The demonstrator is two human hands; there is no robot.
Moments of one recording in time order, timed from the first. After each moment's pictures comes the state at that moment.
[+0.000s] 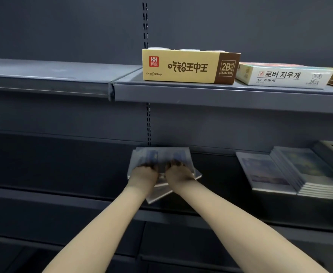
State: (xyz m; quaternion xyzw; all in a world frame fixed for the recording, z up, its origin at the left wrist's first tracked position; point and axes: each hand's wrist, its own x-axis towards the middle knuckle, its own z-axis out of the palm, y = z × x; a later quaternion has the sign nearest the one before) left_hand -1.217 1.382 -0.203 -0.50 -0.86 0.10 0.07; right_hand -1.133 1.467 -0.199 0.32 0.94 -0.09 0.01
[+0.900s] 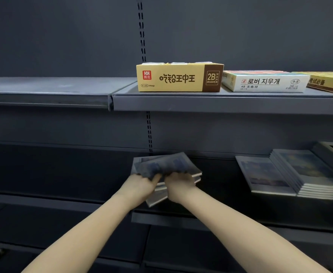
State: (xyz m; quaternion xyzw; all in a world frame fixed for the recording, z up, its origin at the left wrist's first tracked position) left_hand -1.209 1.340 -0.184 -0.66 -0.72 0.04 0.23; right_hand -1.104 1.447 -0.188 0.26 0.97 0.04 0.01
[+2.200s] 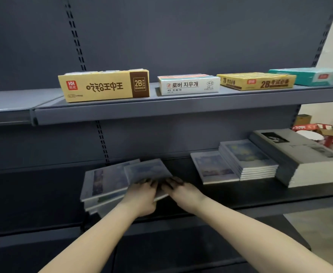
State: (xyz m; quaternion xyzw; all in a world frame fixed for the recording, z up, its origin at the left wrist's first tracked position) left_hand -1.101 1.422 -0.188 -0.63 -0.77 0.05 0.07; right_hand -0.969 1.528 -0.218 0.14 0.98 0.11 -0.11
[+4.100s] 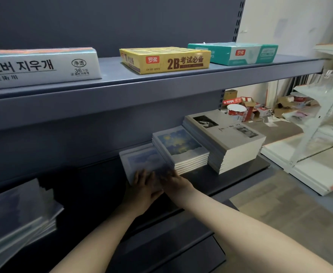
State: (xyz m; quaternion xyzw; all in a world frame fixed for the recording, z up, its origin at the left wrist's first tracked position) left_hand -0.976 1.622 -0.267 -0.71 -0.70 -0.04 -0.04; right_hand -0.841 1.669 -0.283 0.55 0.82 -0.06 -0.16
